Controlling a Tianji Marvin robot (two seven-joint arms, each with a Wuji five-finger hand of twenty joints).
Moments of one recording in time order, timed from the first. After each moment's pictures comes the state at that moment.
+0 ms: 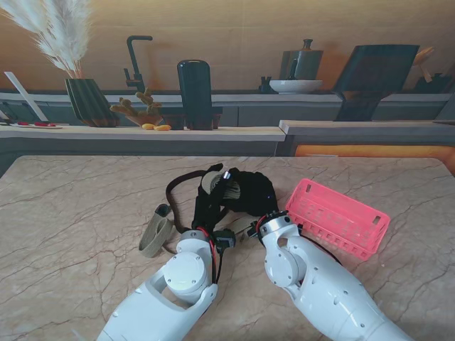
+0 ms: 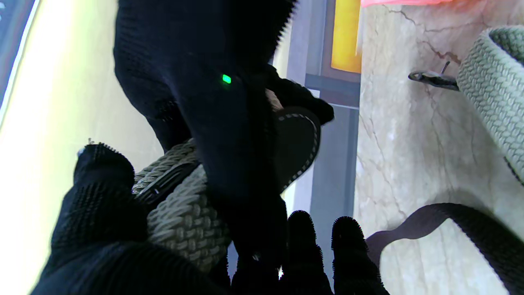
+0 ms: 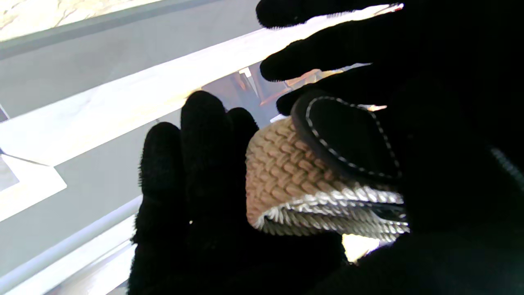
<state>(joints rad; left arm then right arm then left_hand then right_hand) 1.38 -1.42 -0.87 -1.41 -0.31 -0.16 0.55 -1.25 -1.24 0.85 -1.25 -0.73 -0.11 -0.62 0.71 -0.18 0.00 -0.05 0.14 -0.03 0.53 0.41 0.16 0.03 0.14 0.35 0.11 0.04 0.26 0.42 -0.05 0.07 0.38 0.47 0.56 -0.65 0.63 -0.21 0.65 0.04 0.98 0.21 0.99 0.21 0.84 0.41 0.99 0.15 0.98 0.60 0.56 0.21 1.24 0.39</state>
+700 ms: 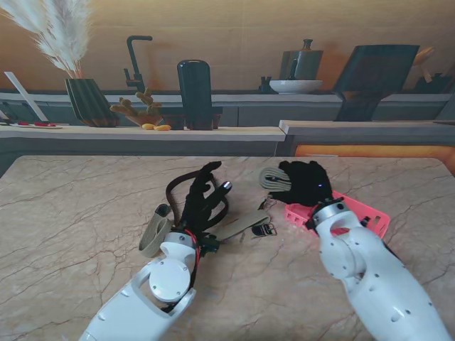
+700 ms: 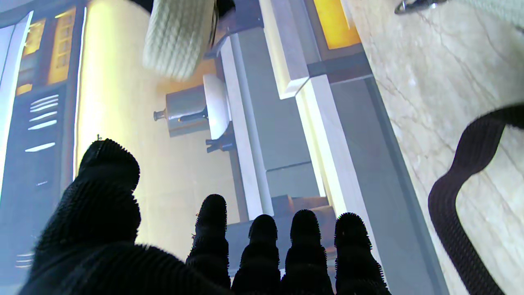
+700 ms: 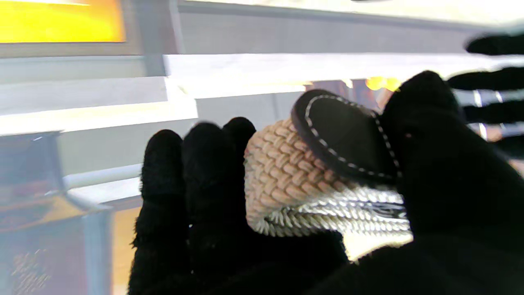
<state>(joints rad) 1.39 -1.34 -0.93 -1.38 0.03 -0.26 0.47 -1.46 -1.12 1.25 -1.56 -1.02 -0.06 -0.25 0.65 -0.24 0.14 -0.05 0.14 -0.01 0.50 0.46 0.18 0.08 0.15 0.35 0.10 0.09 0.28 0.42 -0.05 0.11 0.45 0.45 0.56 -0.67 0.68 -0.23 0.70 0.05 0.92 0.24 0.88 0.24 0.99 0.56 0.91 0.16 1.22 0.82 0.50 0.21 1.28 0.52</state>
